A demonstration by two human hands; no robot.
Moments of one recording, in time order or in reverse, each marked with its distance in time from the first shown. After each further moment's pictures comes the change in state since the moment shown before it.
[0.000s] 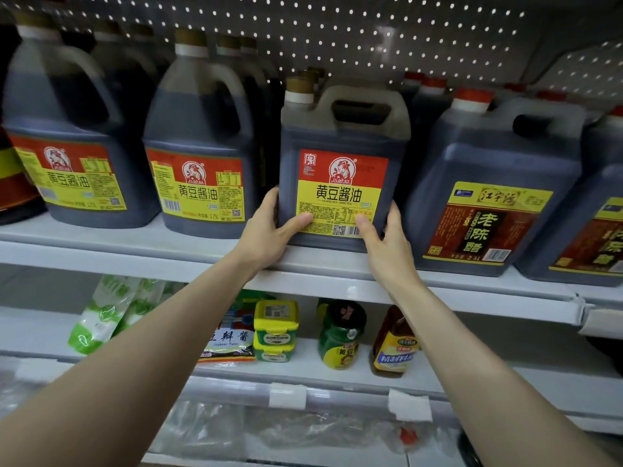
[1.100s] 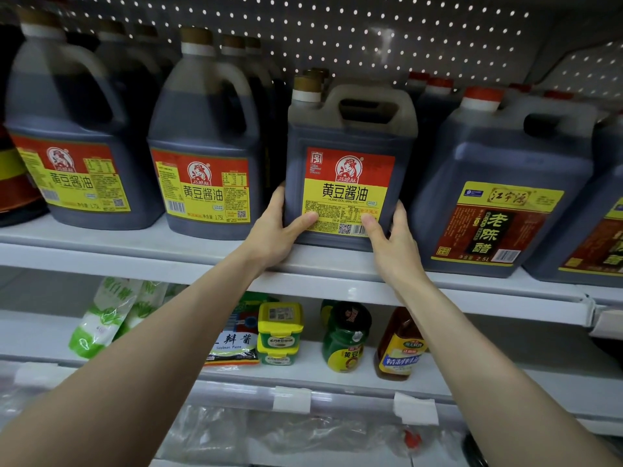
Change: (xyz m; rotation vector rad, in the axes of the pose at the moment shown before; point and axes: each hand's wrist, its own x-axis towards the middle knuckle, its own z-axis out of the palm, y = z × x) left_hand 0.008 -0.004 -0.002 -0.002 -0.058 -0.016; right_hand 0.005 0.000 0.003 -0.022 0.014 0.015
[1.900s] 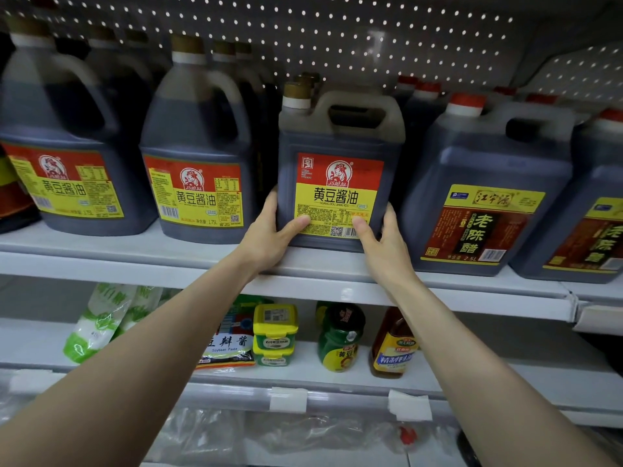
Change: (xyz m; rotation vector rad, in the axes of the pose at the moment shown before) left_hand -0.003 0.006 0.002 0.029 0.006 -0.036; right_hand 0.000 -0.001 -0.001 0.052 -0.020 0.000
